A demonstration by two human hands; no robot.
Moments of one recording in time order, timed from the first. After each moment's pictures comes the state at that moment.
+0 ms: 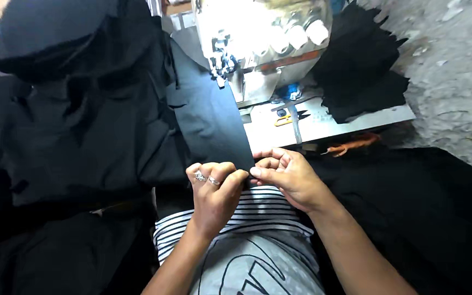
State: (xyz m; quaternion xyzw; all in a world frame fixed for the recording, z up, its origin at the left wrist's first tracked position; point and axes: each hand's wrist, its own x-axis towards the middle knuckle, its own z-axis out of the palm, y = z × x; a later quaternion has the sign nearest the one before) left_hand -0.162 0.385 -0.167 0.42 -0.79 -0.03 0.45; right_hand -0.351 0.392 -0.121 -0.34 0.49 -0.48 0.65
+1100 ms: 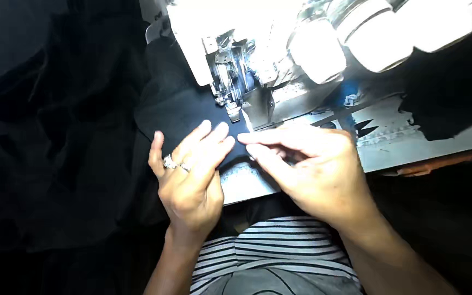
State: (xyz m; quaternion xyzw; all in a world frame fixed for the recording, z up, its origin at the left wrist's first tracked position) left_hand -0.143 0.255 -0.134 0.45 -0.79 -0.07 0.41; right_hand -0.336 0.272 -0.124 -0.62 0.54 -0.49 0.30
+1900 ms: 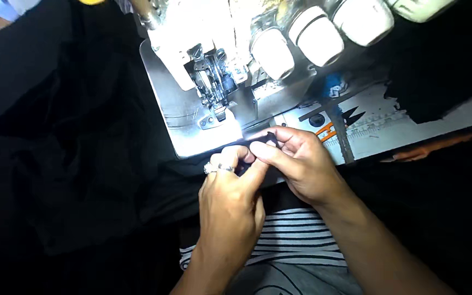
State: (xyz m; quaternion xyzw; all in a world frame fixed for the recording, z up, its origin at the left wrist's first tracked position) left_hand -0.182 0.298 -0.118 0.47 -0.83 -0.19 0.24; right_hand -0.342 0.288 -0.150 -0.40 0.47 -0.55 0.56
